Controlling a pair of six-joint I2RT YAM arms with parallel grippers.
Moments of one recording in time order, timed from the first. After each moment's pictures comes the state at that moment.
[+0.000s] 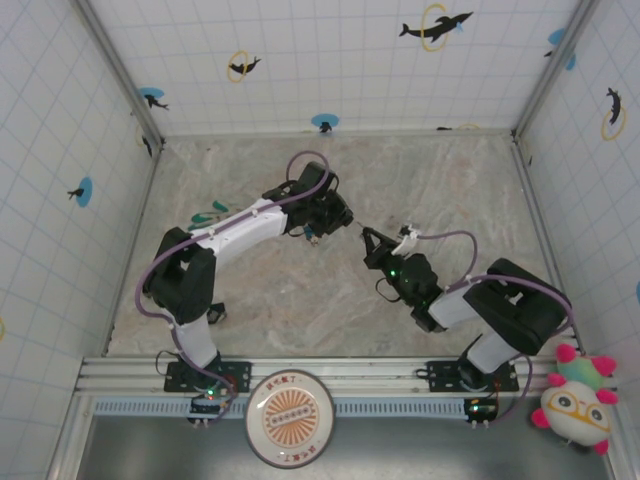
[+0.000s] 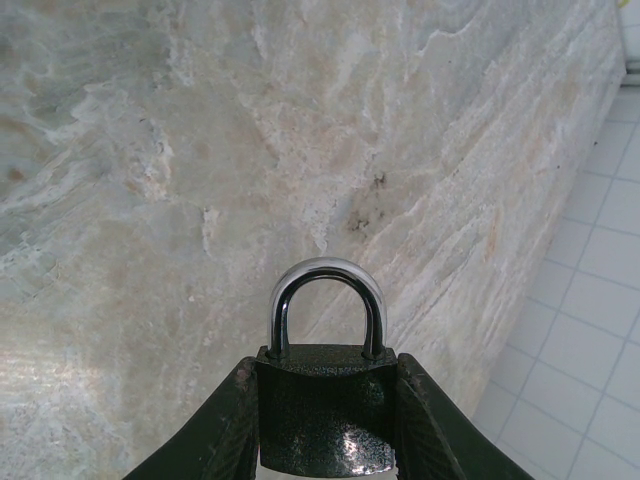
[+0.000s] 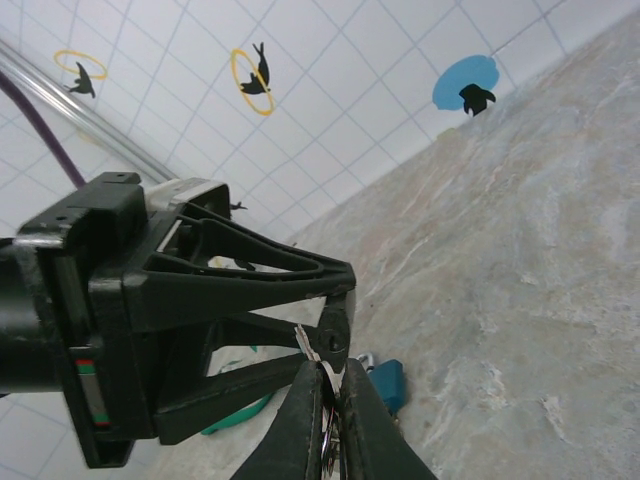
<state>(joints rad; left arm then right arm) -0.71 1.81 1.37 -0.42 0.22 -1.29 0.80 1.58 0.26 1.28 0.27 0.81</state>
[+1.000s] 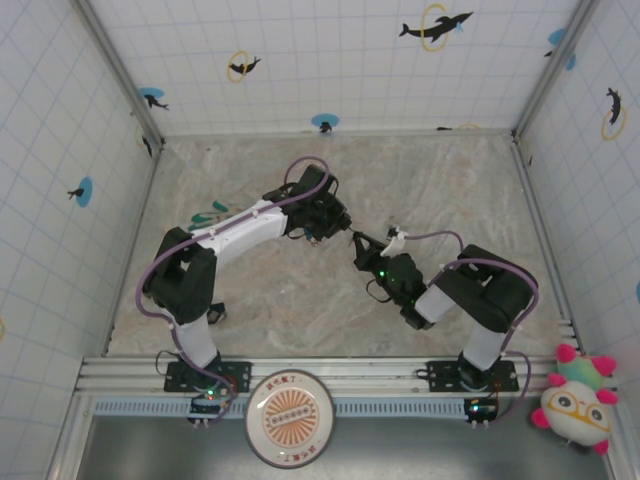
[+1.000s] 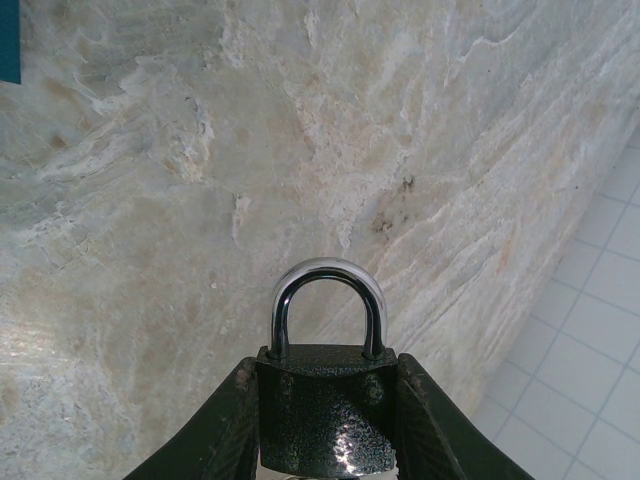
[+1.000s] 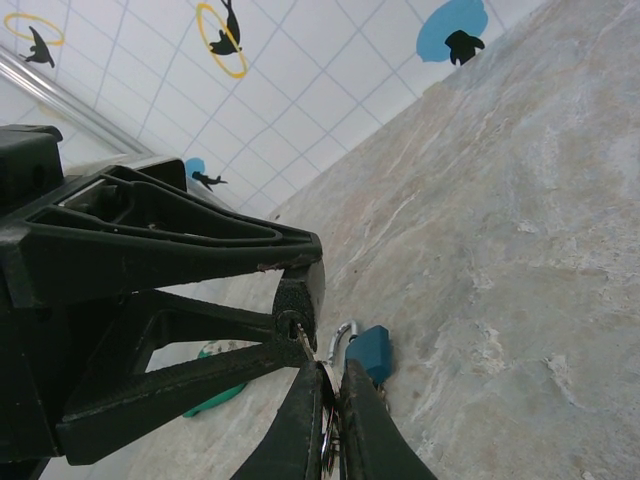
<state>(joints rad) -0.71 1.81 1.35 -0.44 0.22 -1.36 0.83 1.76 0.33 1.35 0.28 0.86</state>
